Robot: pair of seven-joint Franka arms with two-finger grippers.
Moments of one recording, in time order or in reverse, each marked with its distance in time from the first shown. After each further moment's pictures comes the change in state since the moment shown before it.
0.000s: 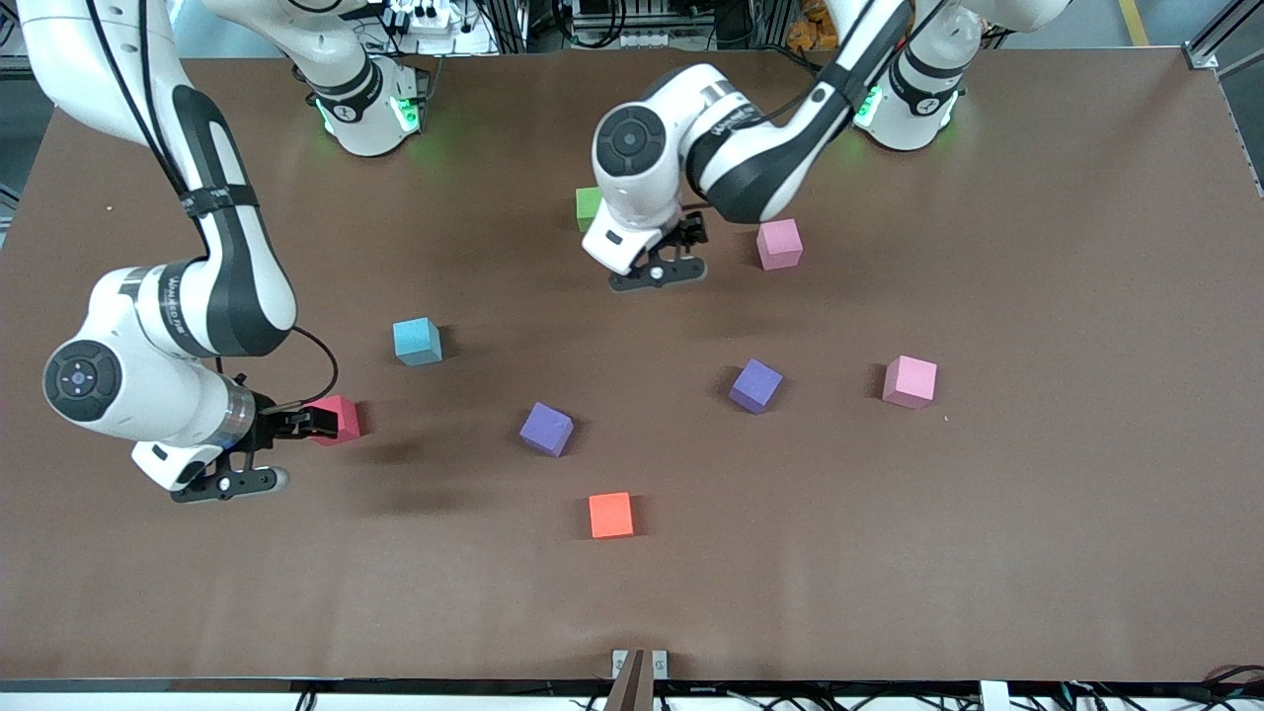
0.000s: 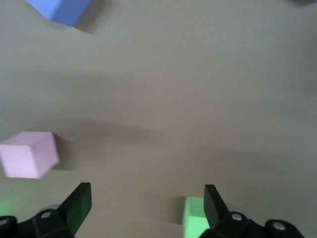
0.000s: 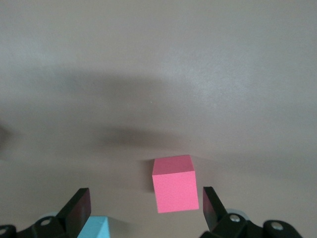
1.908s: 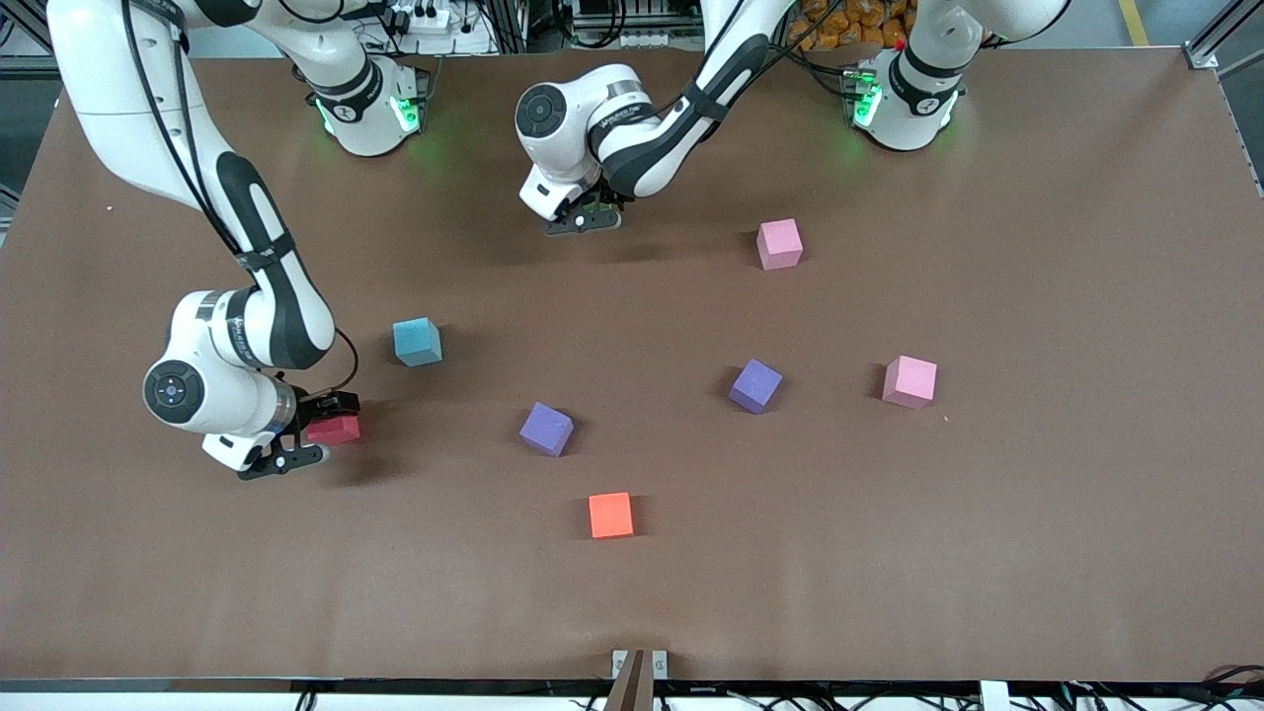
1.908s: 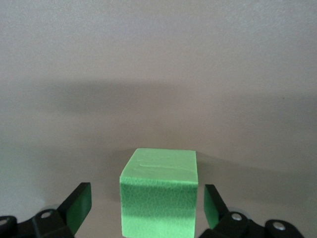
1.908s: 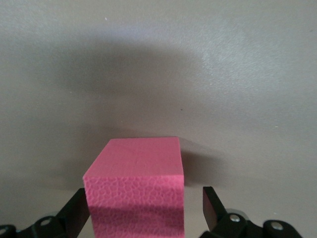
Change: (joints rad) left arm -0.257 0.206 0.001 -0.049 -0.003 0.194 -0.137; right arm -0.011 0.083 -0.033 -0.244 0.000 0.244 -0.114
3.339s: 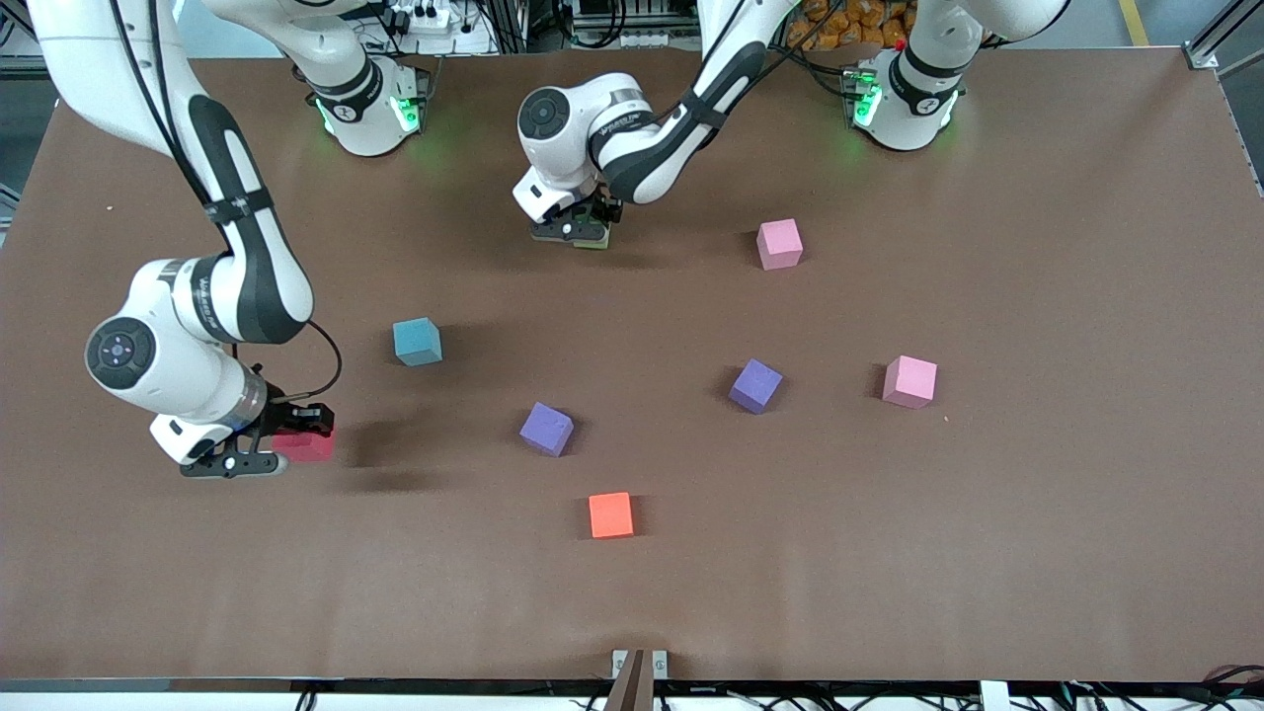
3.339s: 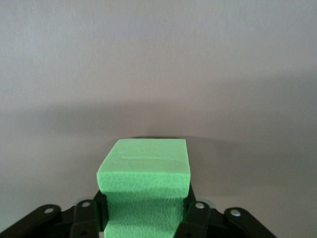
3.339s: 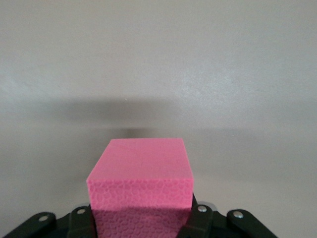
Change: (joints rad) left arm 0.019 0.019 0.013 0.010 0.038 0.099 0.197; right arm 0.037 -0.169 -0.009 0.013 0.006 -0.004 0.269
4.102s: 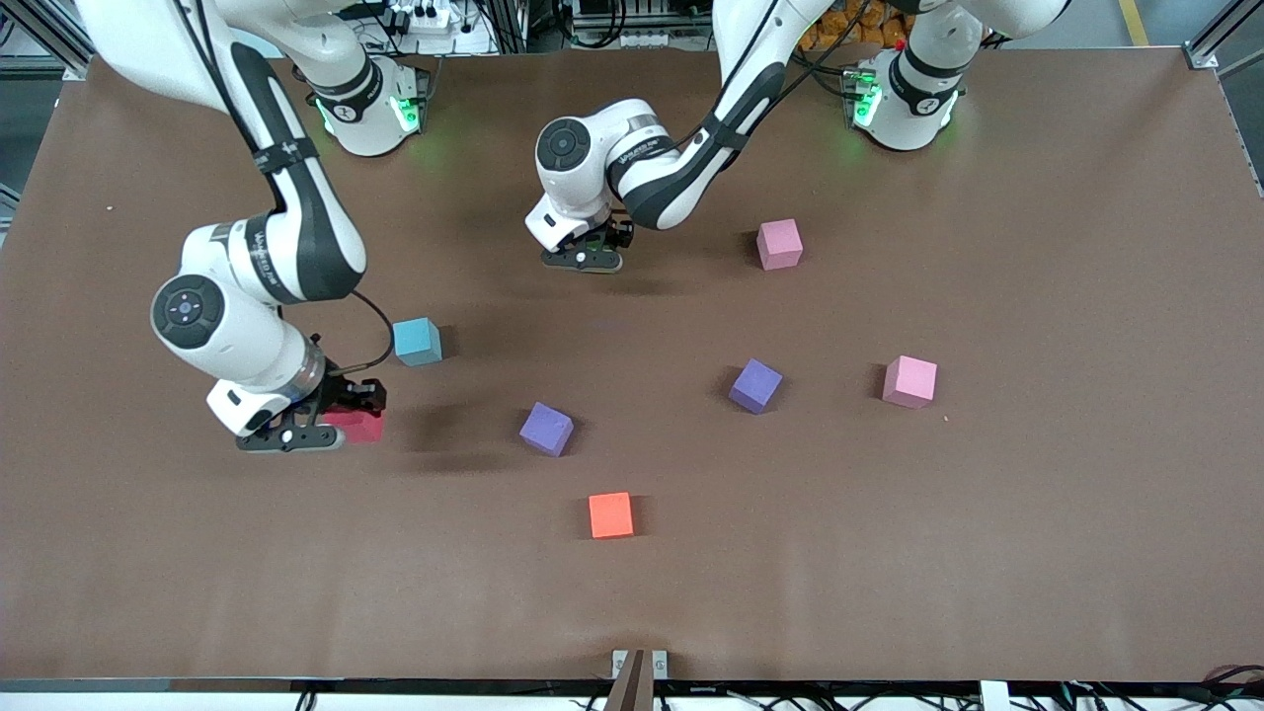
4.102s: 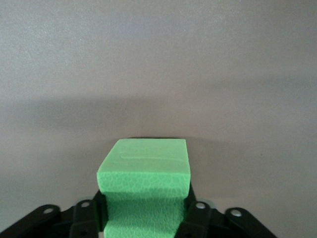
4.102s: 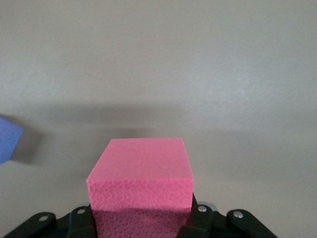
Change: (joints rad) left arm 0.055 0.006 -0.001 0.000 0.000 0.011 0.012; right arm 0.153 -0.089 0.000 -0.082 0.016 -0.006 0.101
